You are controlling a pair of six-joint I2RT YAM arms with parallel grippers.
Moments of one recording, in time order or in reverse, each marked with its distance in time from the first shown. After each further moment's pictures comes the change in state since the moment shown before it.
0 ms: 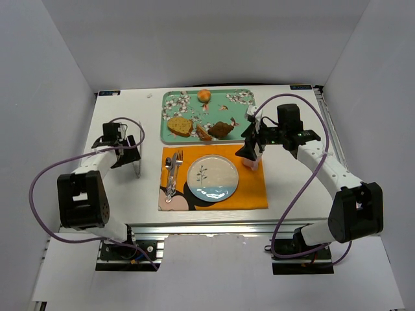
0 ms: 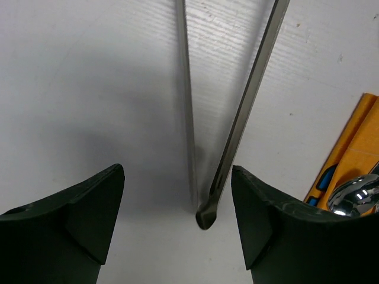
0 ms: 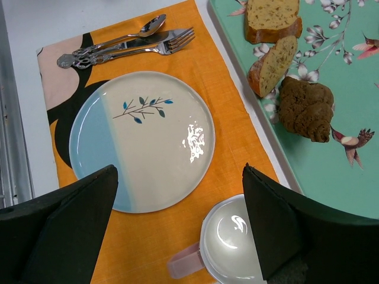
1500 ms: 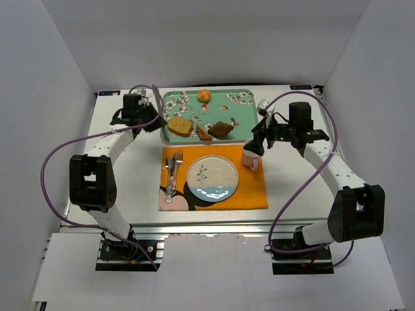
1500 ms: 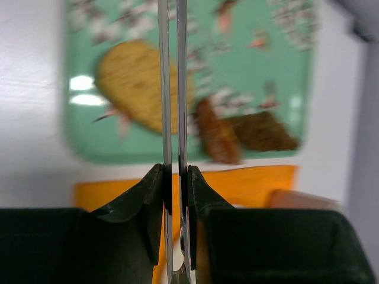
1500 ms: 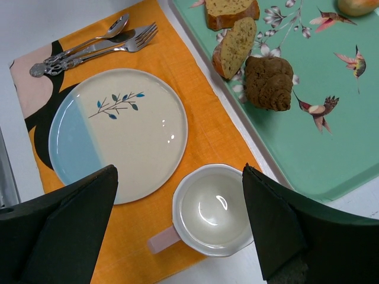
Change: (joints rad) left arm -0.213 0.207 0.349 0.179 0.318 -0.348; right arm -0.105 -0.010 -0.004 0.017 0.007 0.047
